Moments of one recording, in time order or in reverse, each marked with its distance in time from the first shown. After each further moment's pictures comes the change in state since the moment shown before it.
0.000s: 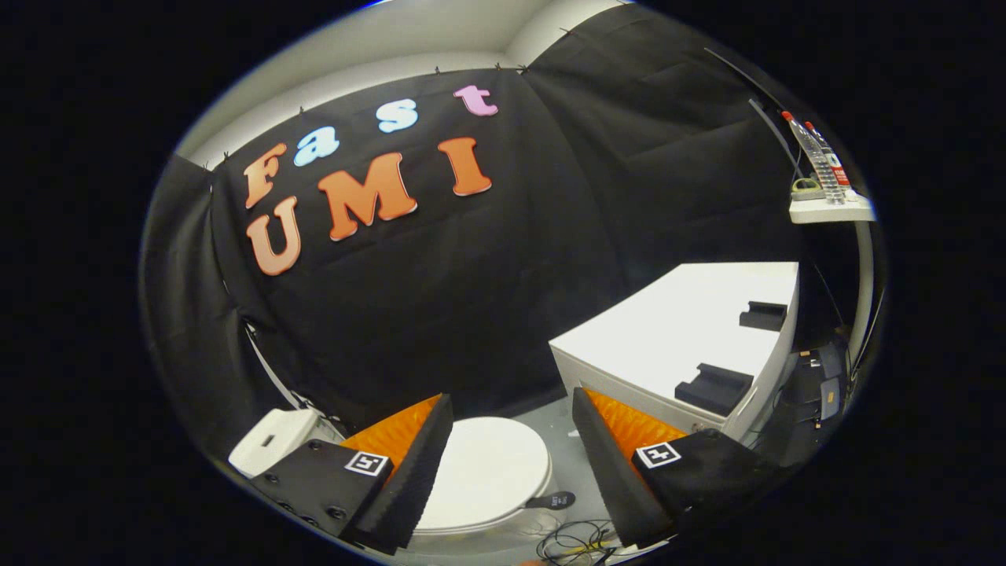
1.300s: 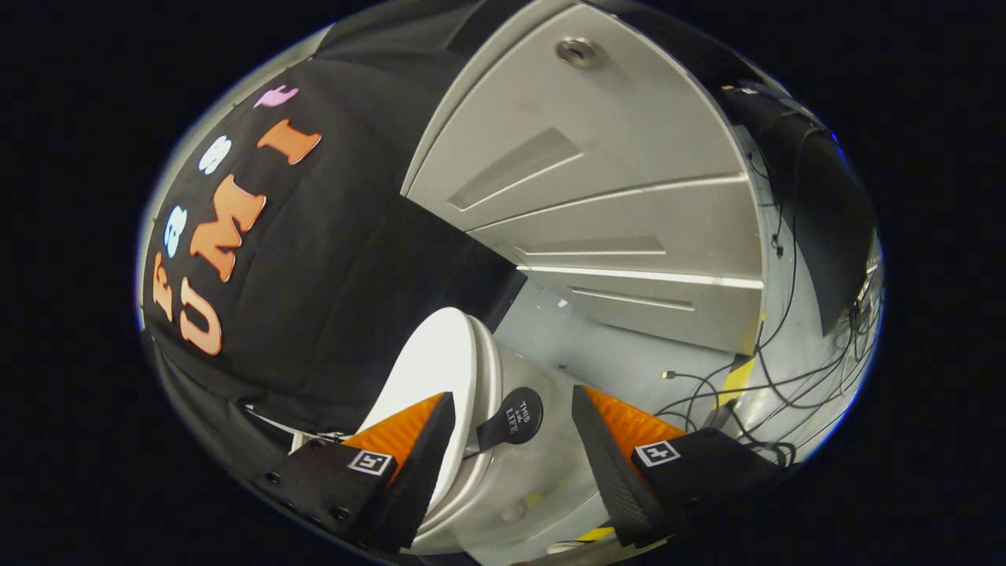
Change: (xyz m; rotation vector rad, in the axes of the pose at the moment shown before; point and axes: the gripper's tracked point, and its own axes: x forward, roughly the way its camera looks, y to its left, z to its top) arm 0.048 -0.072 -0.241 0.694 0.411 -0.085
